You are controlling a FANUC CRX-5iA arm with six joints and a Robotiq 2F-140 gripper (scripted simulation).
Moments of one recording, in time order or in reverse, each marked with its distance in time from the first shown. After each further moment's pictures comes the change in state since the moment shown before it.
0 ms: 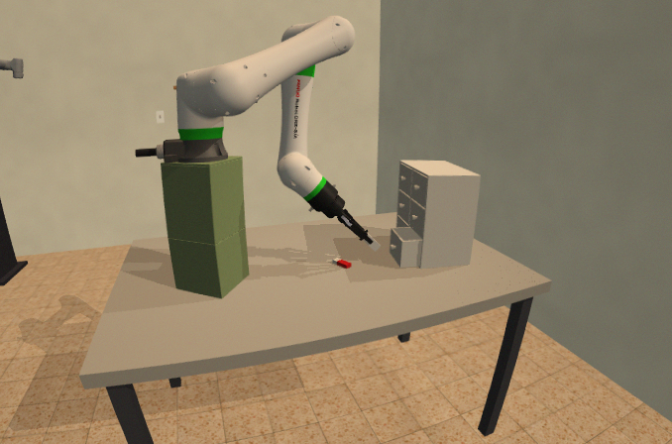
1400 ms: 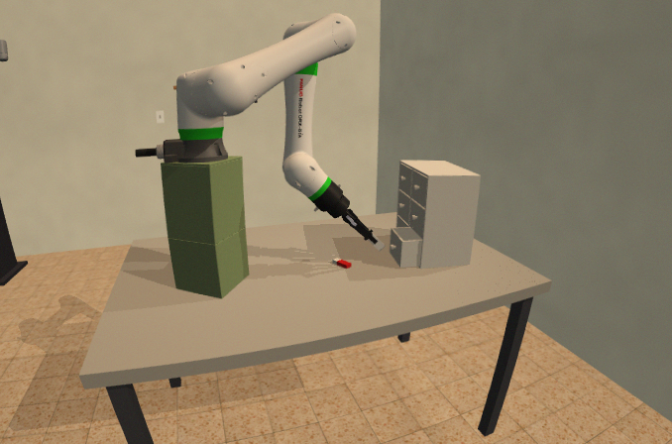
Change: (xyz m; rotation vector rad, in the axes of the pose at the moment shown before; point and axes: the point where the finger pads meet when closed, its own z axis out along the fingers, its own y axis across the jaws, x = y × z) arm 0.011 0.000 0.011 0.000 0.000 0.000
